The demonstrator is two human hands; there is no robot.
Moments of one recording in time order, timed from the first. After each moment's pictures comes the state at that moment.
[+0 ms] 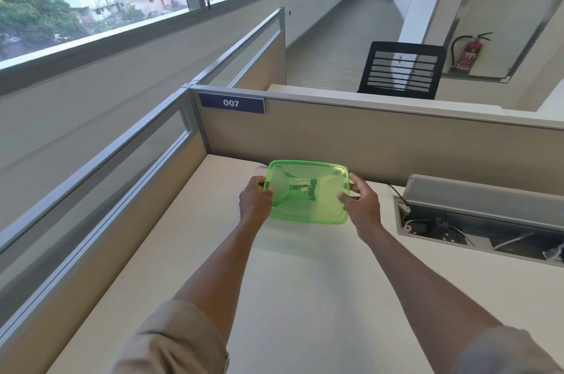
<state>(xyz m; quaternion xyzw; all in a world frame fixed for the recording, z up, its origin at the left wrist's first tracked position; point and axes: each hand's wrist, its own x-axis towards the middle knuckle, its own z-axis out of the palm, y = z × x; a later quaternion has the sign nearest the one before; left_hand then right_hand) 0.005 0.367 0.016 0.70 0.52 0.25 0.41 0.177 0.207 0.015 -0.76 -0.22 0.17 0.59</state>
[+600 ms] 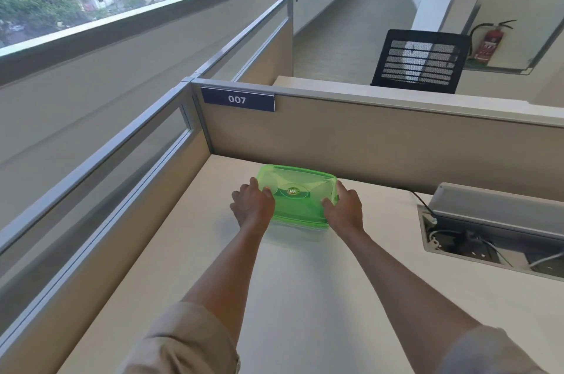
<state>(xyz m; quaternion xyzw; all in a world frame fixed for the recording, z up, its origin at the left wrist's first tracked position) 0.017 0.434 -0.017 0.76 0.60 0.14 0.22 0.162 0.303 -0.025 -0.87 -0.29 0.16 0.38</state>
